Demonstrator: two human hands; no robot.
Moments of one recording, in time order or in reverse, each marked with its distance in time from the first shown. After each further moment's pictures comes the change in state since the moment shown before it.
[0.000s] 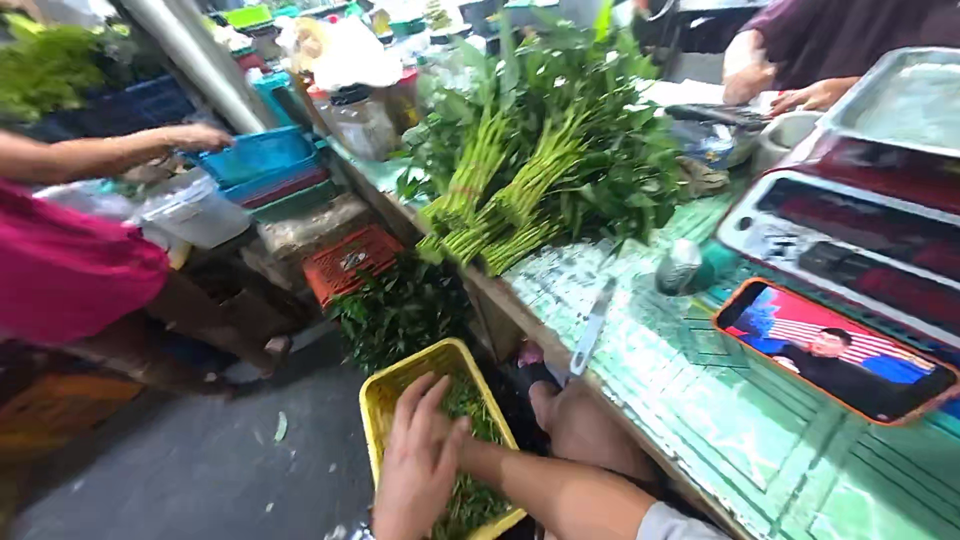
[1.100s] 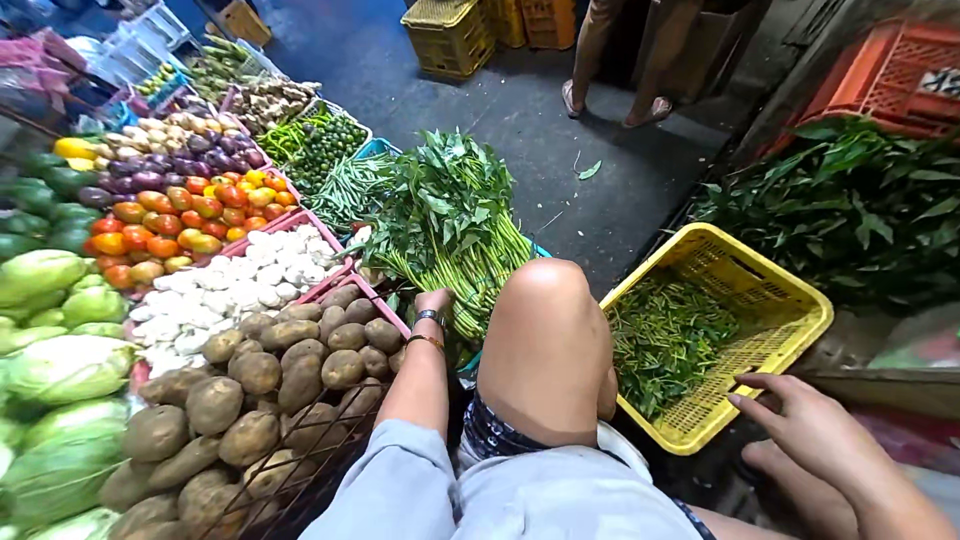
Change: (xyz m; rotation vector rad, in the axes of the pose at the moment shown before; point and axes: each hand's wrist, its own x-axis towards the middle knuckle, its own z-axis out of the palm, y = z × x) left_hand -0.436 -0.183 -0.109 -0.230 0.974 -2.059; right_hand 0.002 0.058 0.002 -1.031 -0.544 0.172
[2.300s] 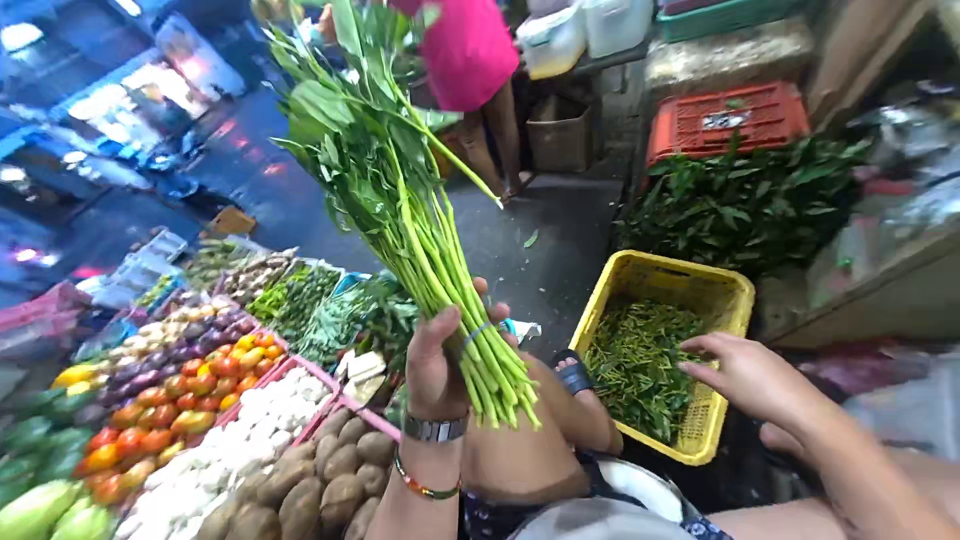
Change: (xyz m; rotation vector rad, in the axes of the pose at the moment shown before) left_hand -0.292 0.110 -0.068 -1.106 -1.322 0.699; right_hand -0.027 -0.008 -0.023 0.152 0.222 -0.143
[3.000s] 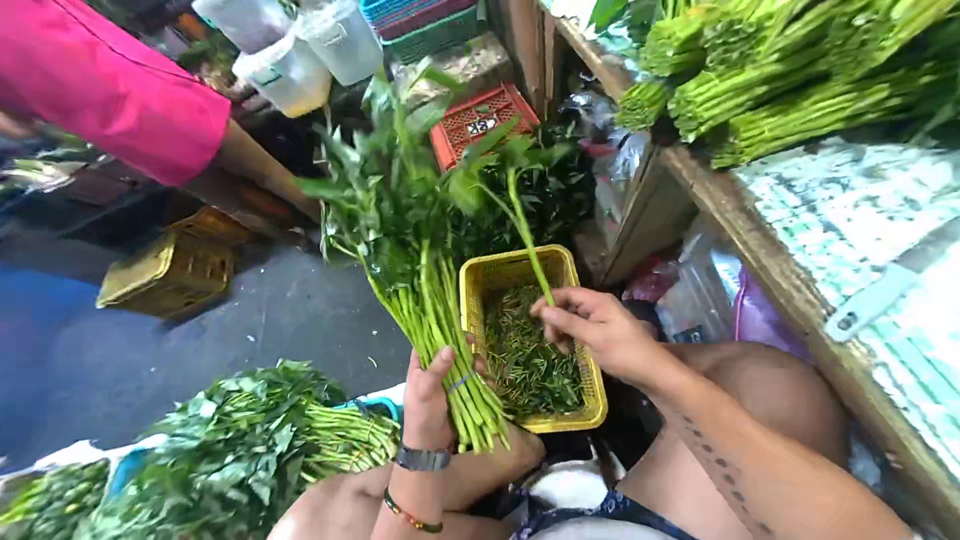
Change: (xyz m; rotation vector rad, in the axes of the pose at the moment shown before) left_hand 0.101 -0.177 -0.004 0.278 -0.081 -0.434; right_hand 0.000 -0.022 -0.047 0.989 0.393 0.000
